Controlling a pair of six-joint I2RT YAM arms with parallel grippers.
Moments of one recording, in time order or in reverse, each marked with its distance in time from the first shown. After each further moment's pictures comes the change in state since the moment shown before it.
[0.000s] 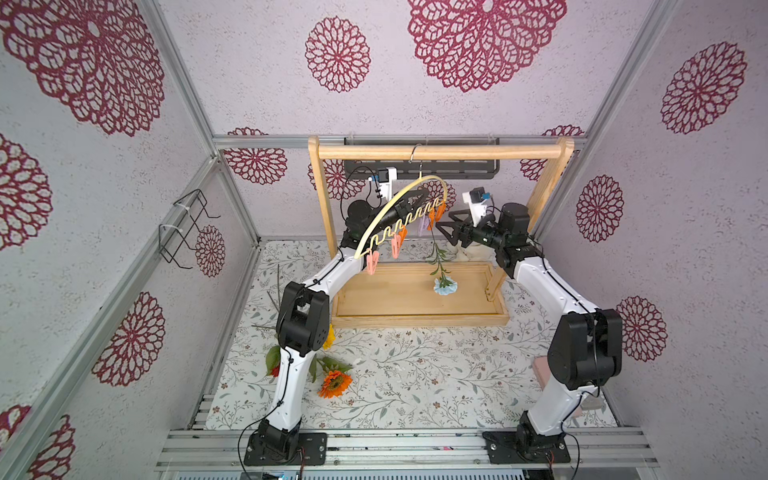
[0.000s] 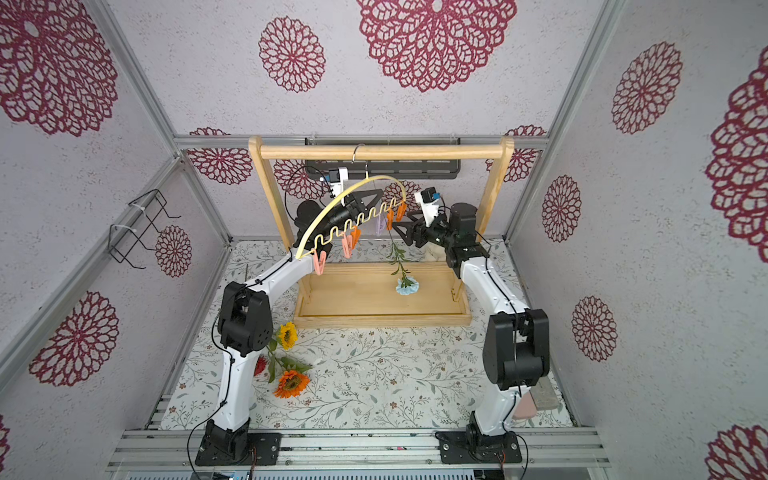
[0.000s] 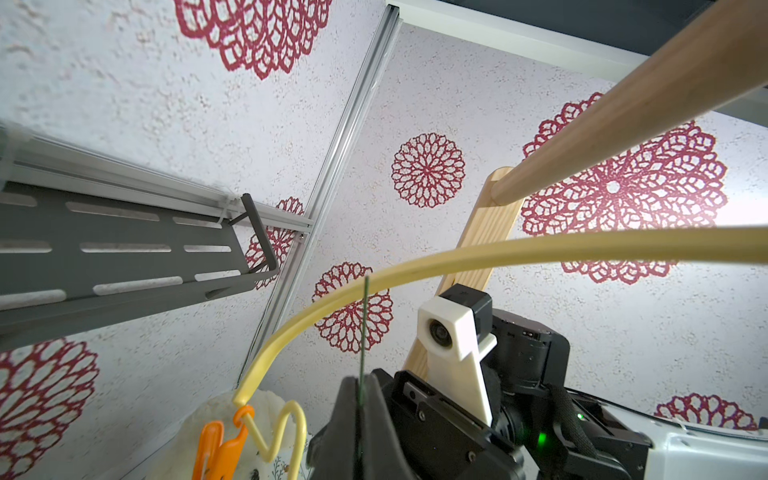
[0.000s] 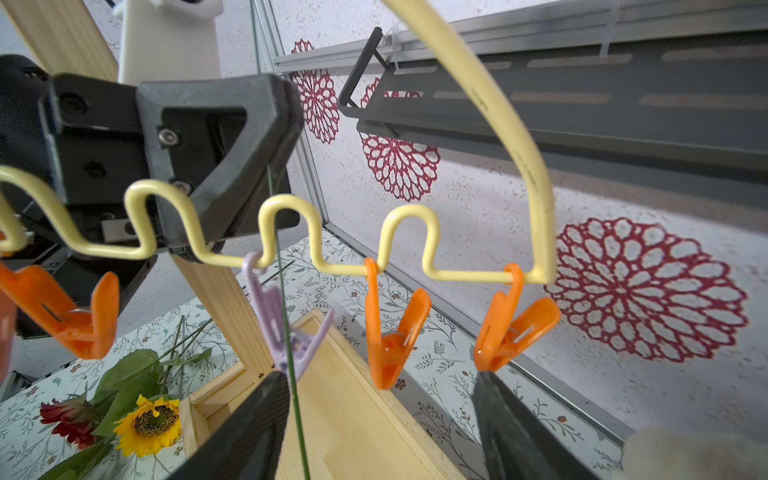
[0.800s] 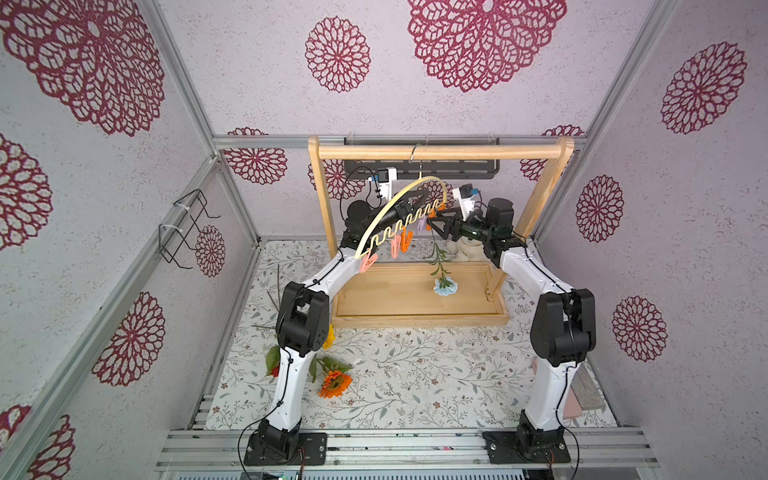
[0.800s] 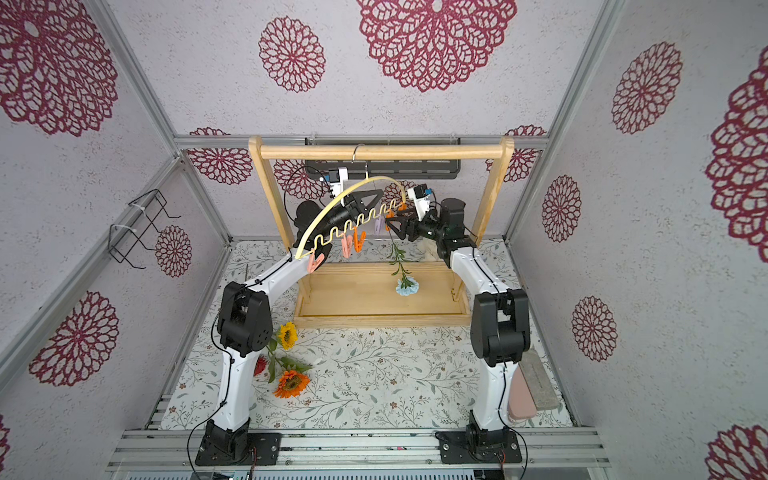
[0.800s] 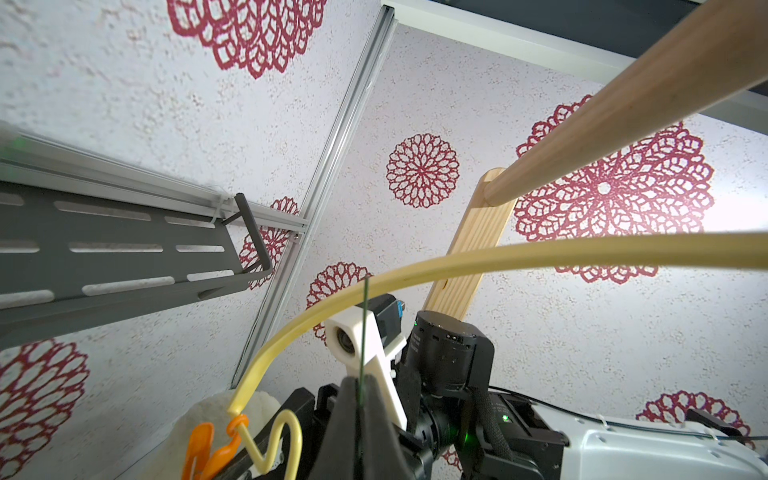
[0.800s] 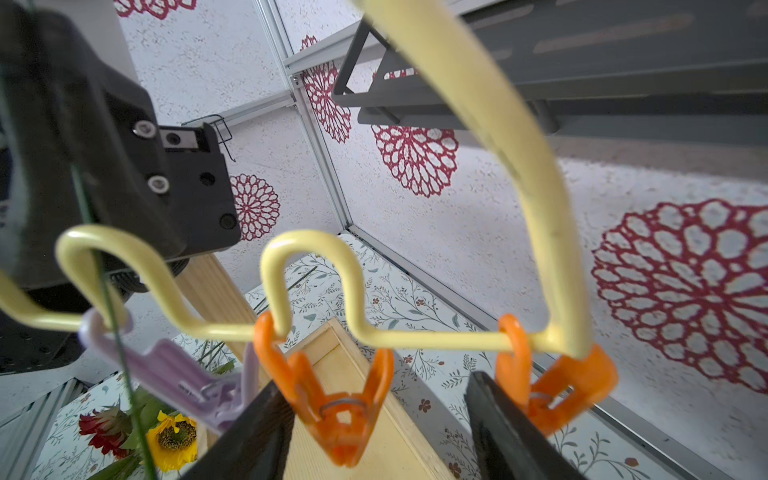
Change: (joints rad) left arm 0.000 -0.005 -0.008 0.013 0.006 -0.013; right arm 0.018 0.211 0.182 0.032 -0.093 0.118
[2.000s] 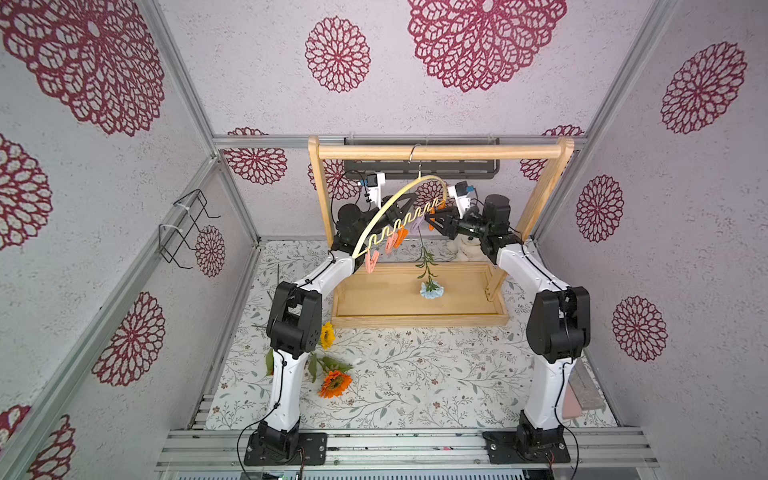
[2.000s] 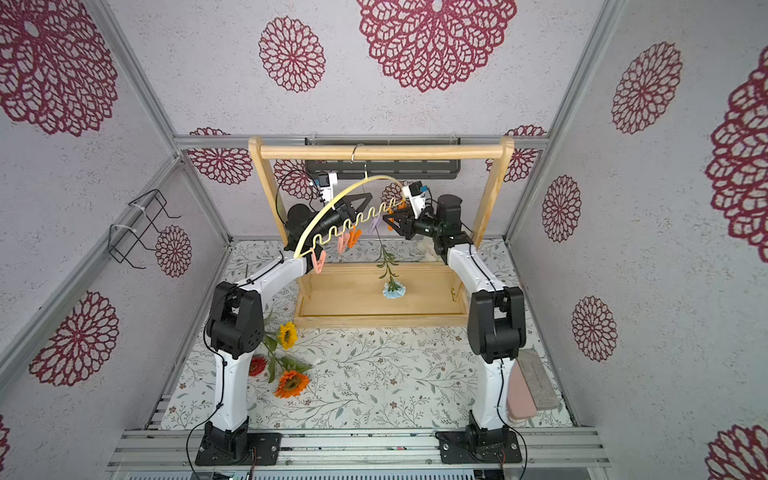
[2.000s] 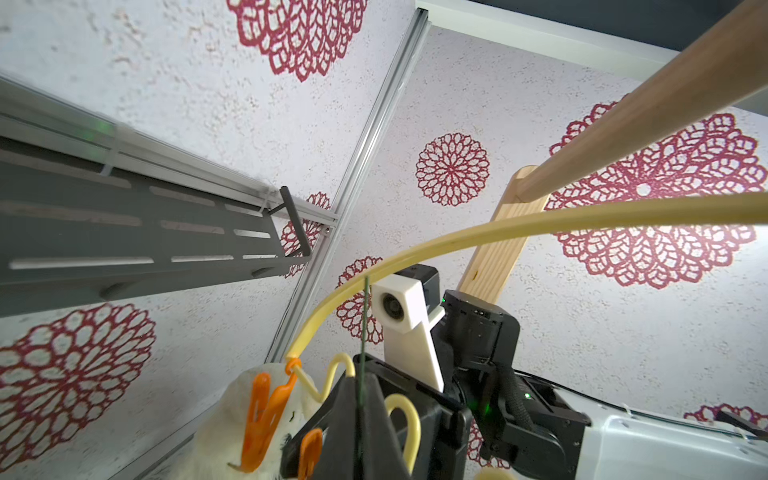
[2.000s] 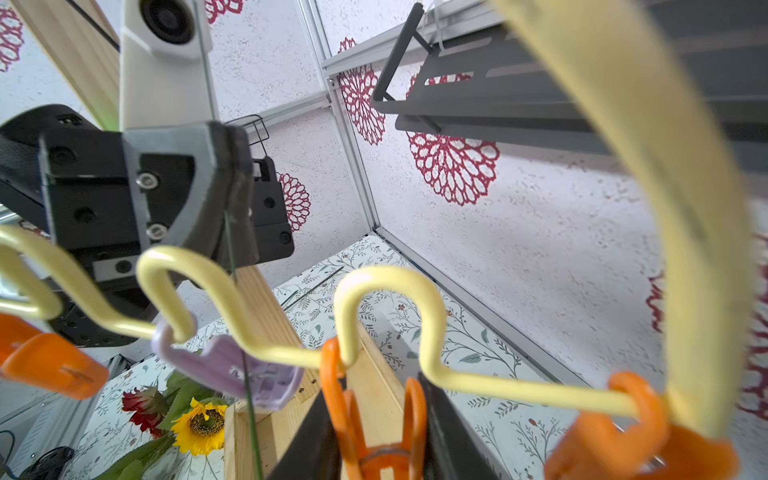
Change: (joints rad) left arm 0.051 -0.064 -0.151 0.019 -0.036 0.032; right arm 0.006 0.021 0.051 -0.012 -0.075 0.002
